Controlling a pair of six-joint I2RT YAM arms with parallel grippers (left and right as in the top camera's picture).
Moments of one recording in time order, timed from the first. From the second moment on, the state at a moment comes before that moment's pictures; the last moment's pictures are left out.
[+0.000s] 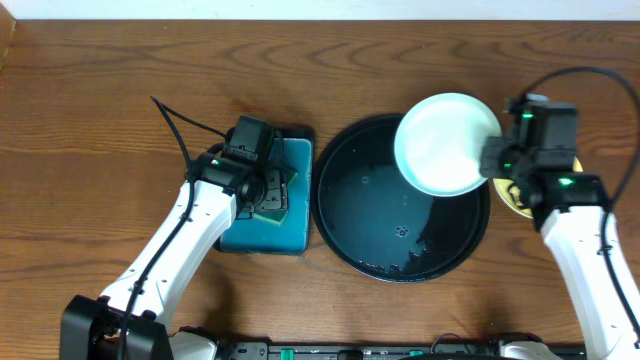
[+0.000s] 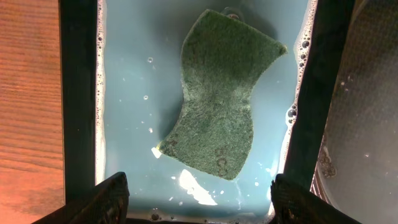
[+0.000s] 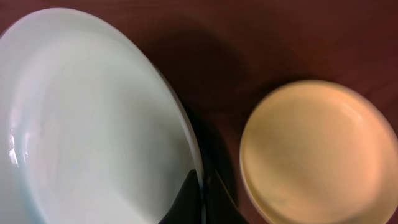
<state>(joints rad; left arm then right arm) -0.32 1.47 1.03 -0.87 -0.03 -0.38 0.07 1.30 1.00 -0.56 0.09 0.11</state>
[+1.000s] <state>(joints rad) -0.32 1.47 1.03 -0.87 -0.03 -0.38 0.77 1.31 1.00 -0.28 1.24 -0.53</state>
